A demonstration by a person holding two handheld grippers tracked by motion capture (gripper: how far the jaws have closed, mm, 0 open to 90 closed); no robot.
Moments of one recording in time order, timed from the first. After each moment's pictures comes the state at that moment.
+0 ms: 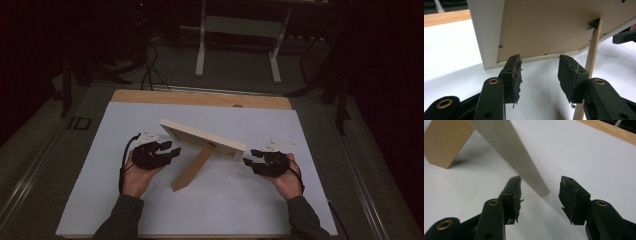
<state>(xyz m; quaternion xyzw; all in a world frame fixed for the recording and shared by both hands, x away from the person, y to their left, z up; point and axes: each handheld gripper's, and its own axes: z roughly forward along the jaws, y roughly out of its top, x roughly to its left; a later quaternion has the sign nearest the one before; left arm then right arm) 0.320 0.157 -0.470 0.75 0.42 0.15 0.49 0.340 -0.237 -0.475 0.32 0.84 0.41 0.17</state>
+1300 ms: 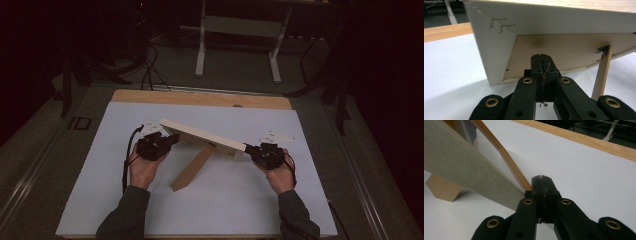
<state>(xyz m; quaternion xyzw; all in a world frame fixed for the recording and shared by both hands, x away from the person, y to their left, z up) 0.339 0.144 -0.457 0.73 0.43 0.17 0.49 0.348 -0.220 -0.461 0.35 0.80 0.46 0.17</state>
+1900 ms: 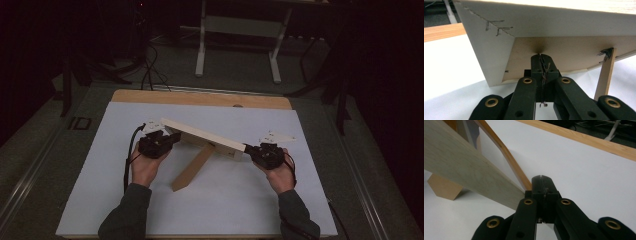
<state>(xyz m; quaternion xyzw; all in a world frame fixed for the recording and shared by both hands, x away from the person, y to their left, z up) 0.344 0.143 -0.457 0.73 0.44 0.17 0.49 0.348 -0.220 -0.461 0.35 0.80 0.46 0.16</state>
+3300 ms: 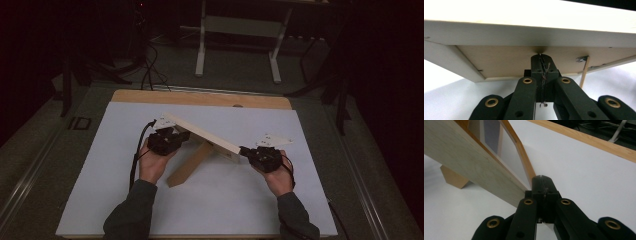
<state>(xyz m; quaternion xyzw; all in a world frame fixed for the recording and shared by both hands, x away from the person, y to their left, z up) 0.351 0.118 -0.445 0.75 0.42 0.15 0.48 0.339 -0.212 -0.460 0.33 0.81 0.46 0.17</state>
